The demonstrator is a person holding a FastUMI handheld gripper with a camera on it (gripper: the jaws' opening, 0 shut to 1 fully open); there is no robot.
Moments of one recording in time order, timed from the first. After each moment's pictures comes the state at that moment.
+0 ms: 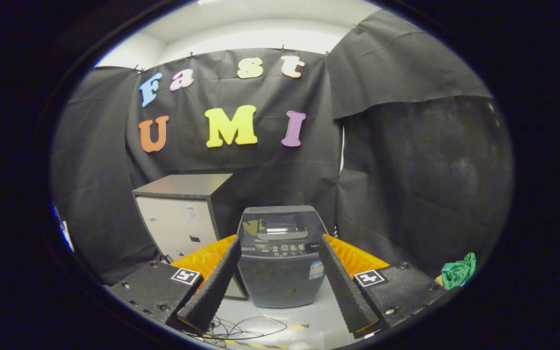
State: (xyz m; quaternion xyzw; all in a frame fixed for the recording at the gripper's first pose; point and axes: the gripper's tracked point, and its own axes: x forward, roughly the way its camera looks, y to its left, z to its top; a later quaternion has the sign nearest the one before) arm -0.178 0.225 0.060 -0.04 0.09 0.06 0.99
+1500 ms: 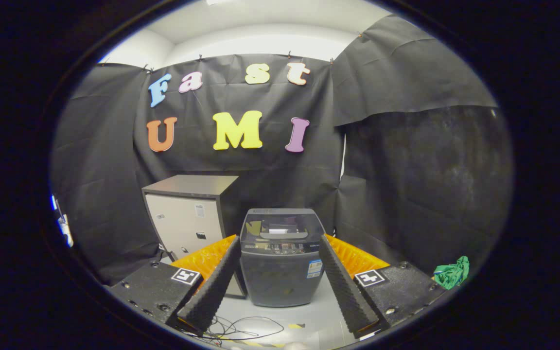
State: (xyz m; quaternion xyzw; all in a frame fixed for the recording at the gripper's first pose) arm -0.321 0.194 0.096 -0.06 0.08 0.07 0.99
